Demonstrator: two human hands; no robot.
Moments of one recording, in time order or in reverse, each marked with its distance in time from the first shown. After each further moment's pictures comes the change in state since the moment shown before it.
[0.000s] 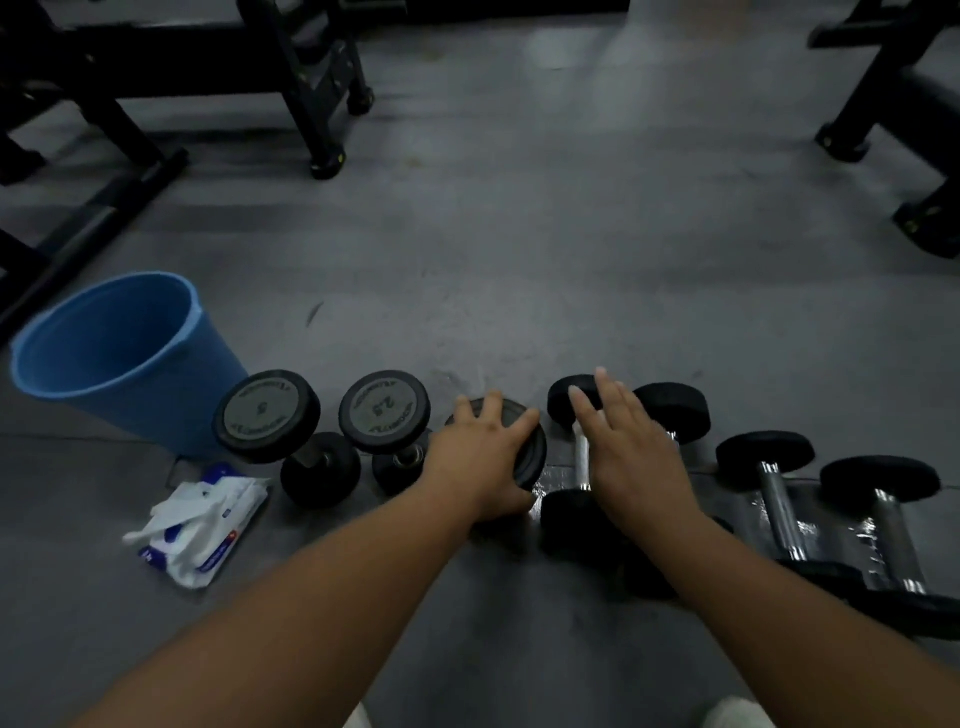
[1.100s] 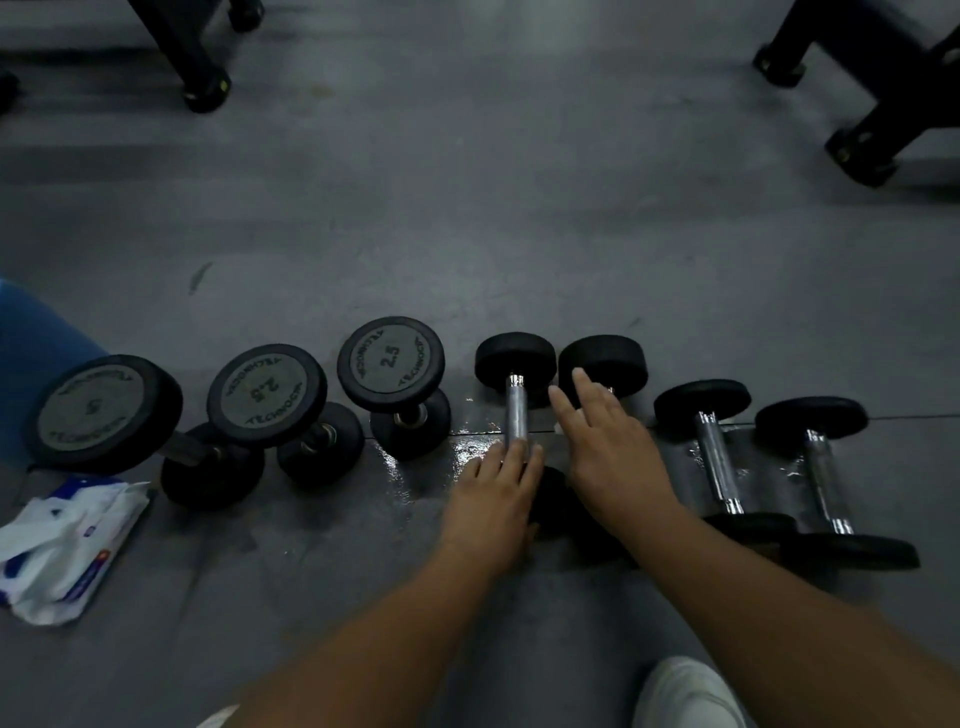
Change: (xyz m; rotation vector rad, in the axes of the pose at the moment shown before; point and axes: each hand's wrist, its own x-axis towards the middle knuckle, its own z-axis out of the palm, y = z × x) left_hand 0.029 0.097 0.119 -0.031 0.100 0.203; right_hand -0.021 0.074 0.051 -0.041 -0.127 0.076
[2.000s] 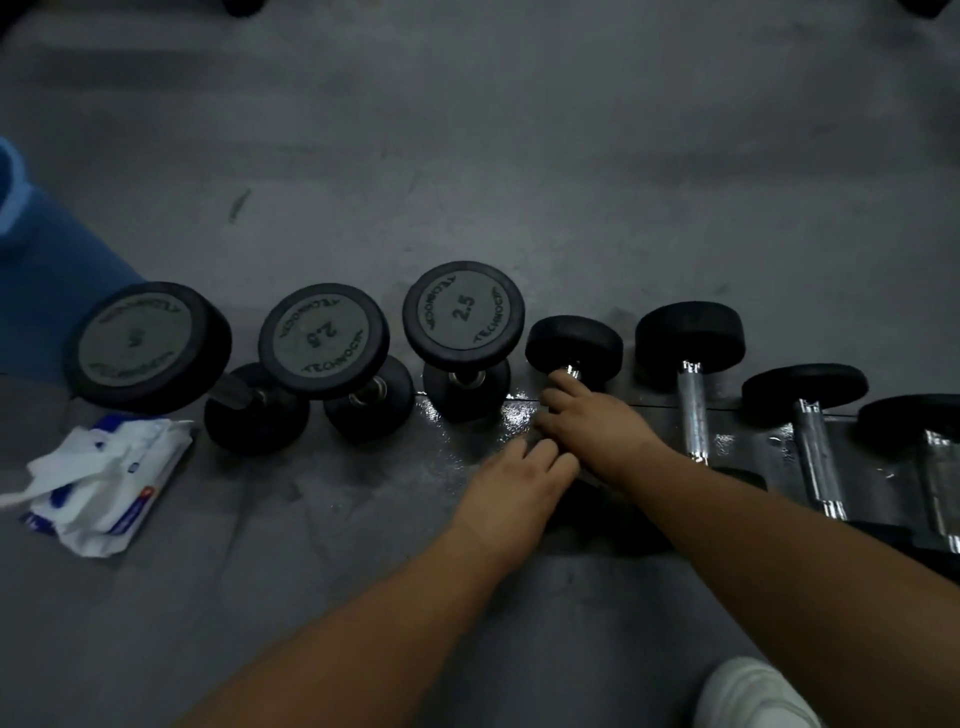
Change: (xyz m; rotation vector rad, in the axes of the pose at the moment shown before) left_hand -0.028 -0.049 0.013 -0.143 0.231 0.146; right_hand 0.063 -0.052 0.062 -0.262 -0.319 -0.518
